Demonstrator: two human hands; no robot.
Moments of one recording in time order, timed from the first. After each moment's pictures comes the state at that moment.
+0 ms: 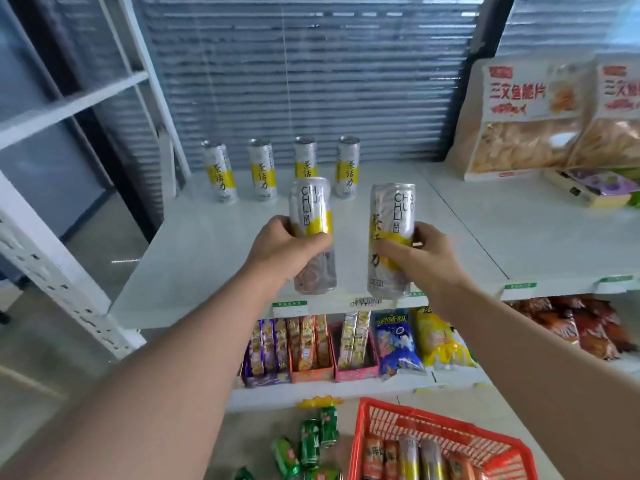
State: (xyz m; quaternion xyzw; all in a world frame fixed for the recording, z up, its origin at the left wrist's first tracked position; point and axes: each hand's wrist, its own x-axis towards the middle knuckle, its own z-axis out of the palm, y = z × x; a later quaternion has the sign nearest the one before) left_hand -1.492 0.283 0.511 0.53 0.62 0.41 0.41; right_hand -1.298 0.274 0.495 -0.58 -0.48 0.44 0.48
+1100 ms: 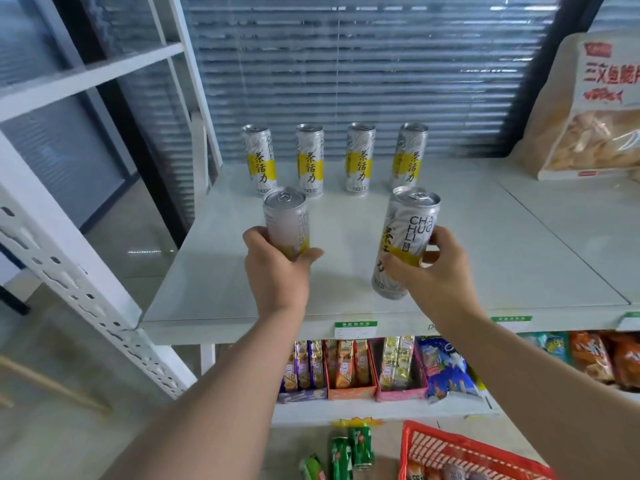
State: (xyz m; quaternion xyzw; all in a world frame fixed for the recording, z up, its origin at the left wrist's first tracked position) left_hand -1.580 0.345 0.421 0.44 0.69 0.55 0.18; right_hand -1.396 0.331 0.435 -0.58 -0.54 0.34 0.51
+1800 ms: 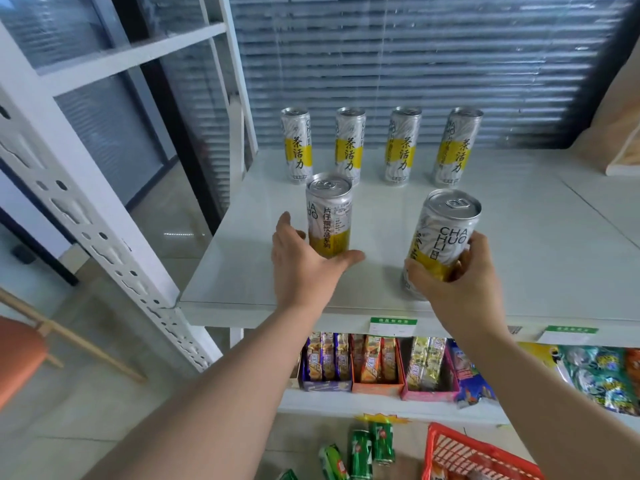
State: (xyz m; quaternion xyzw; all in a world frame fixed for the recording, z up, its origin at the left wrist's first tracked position) left_hand -1.604 0.344 0.408 0.49 0.69 0.48 0.22; right_hand -1.415 0.329 0.405 -0.61 -0.55 0.31 0.49
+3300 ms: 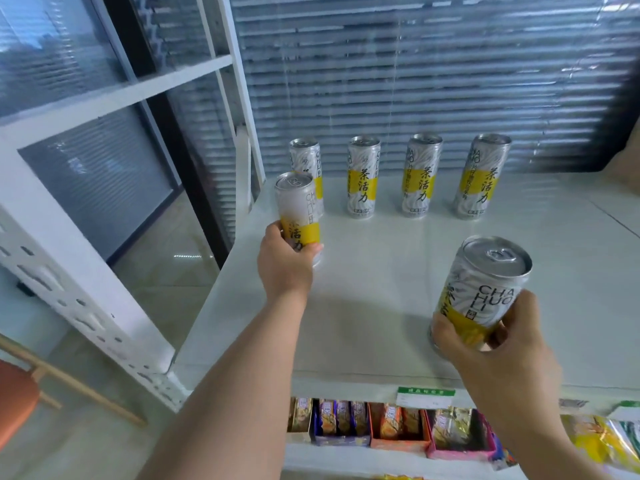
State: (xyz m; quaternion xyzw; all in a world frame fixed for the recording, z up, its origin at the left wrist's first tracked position) left_hand -1.657 0.441 0.400 0.42 0.73 0.52 0.15; right_hand -1.431 0.327 0.402 -0.66 -0.53 0.24 0.48
